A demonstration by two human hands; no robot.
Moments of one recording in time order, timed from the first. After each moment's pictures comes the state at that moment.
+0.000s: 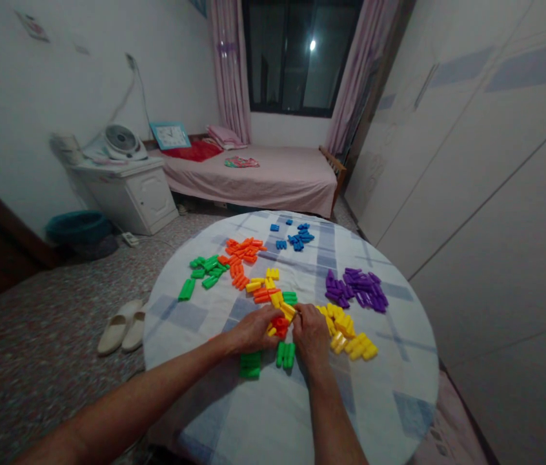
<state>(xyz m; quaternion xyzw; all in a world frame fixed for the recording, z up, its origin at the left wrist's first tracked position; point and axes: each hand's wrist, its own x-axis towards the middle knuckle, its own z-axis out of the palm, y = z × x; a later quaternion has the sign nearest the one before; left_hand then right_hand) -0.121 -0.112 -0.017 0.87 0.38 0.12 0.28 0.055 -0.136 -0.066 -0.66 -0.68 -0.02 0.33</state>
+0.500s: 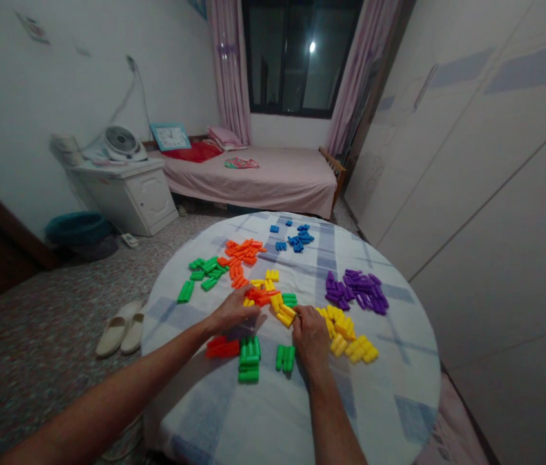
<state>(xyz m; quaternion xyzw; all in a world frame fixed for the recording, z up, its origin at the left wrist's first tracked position) -0.156 -0.073 -0.013 0.74 0.50 0.27 0.37 0.055 -0.135 -0.066 -0.66 -0.68 -0.01 0.33</state>
